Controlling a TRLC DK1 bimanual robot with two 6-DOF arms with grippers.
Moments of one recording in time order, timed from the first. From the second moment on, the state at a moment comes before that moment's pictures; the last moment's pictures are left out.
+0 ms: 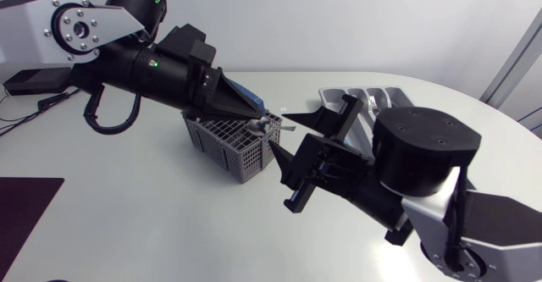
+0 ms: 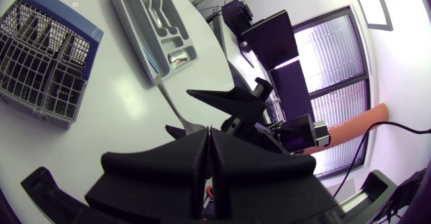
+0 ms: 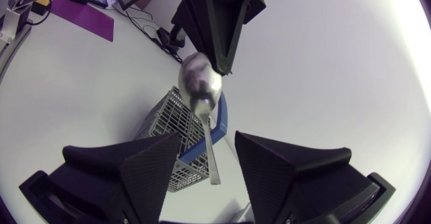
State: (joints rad) left arm -0.38 1.57 1.32 -0.70 1.01 -0.23; right arm 0.84 1.28 0.52 0.61 0.16 -0.80
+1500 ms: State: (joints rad) left arm -0.38 1.59 1.33 -0.70 1.02 -0.23; right arm 0.81 1.36 0.51 0.70 0.16 -0.82
